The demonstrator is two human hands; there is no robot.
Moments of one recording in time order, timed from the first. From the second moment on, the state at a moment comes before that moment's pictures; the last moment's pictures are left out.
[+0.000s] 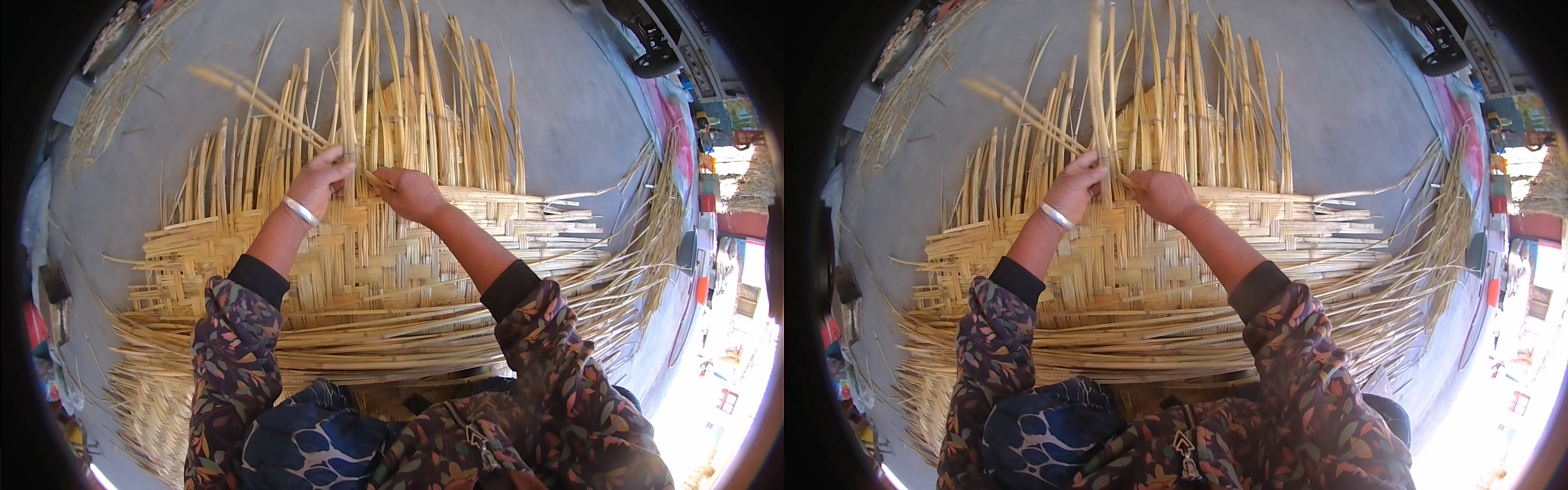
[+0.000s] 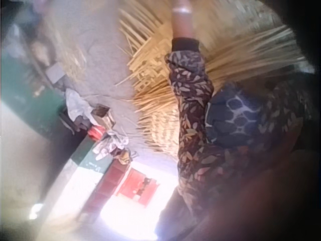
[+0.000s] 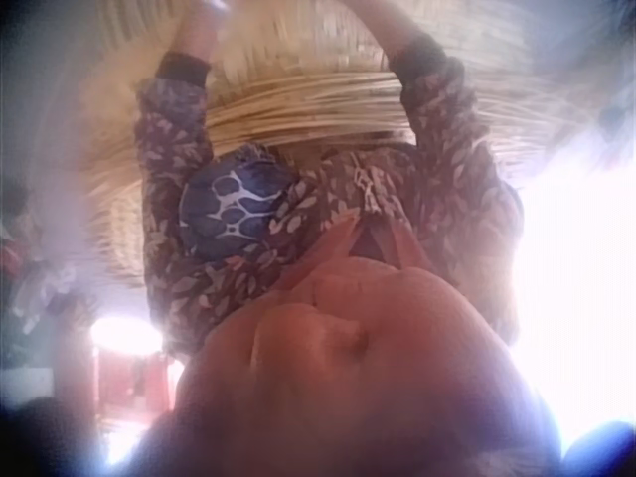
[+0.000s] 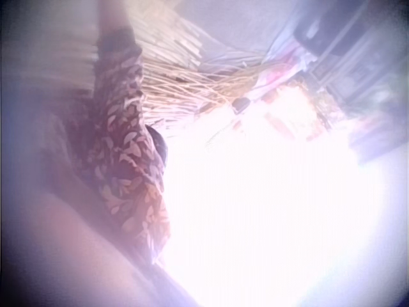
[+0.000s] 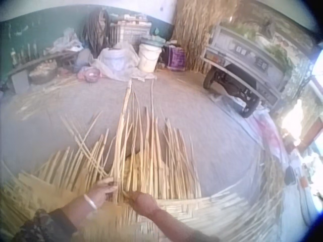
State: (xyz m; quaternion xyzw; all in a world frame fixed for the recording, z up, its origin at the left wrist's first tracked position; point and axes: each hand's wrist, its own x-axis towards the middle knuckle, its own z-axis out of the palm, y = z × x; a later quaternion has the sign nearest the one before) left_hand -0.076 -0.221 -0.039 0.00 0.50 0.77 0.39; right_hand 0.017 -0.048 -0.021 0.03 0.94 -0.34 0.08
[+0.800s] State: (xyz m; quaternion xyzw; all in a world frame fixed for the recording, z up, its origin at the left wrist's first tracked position) left_hand -0.041 -0.286 -0.024 -0.14 0.65 0.74 0.10; right_hand 0.054 -0.071 -0.039 -0.11 0.99 -0.01 -0.01
